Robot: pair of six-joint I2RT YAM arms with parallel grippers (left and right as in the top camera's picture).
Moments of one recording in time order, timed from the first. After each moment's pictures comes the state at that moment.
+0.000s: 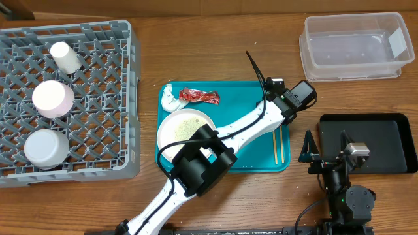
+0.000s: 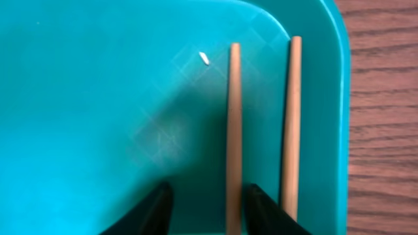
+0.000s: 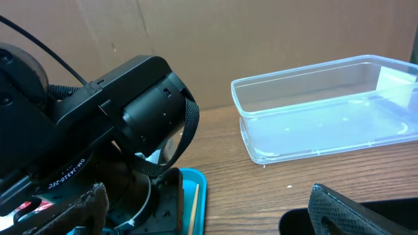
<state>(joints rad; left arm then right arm) -0.90 2.47 2.06 -0.85 -0.32 -0.89 -0.01 0.01 0.02 -0.04 -0.06 0.20</state>
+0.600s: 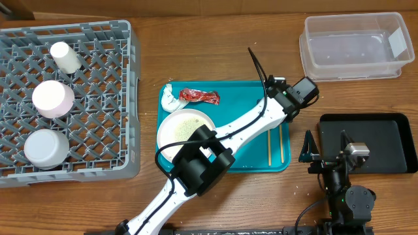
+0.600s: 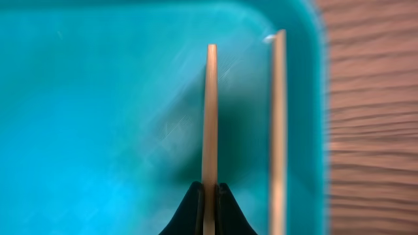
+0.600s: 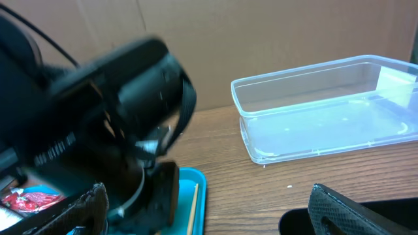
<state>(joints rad) -0.90 2.48 2.18 -0.99 -0.30 -0.84 -0.01 0.01 0.02 -0.04 -0.06 0.20</state>
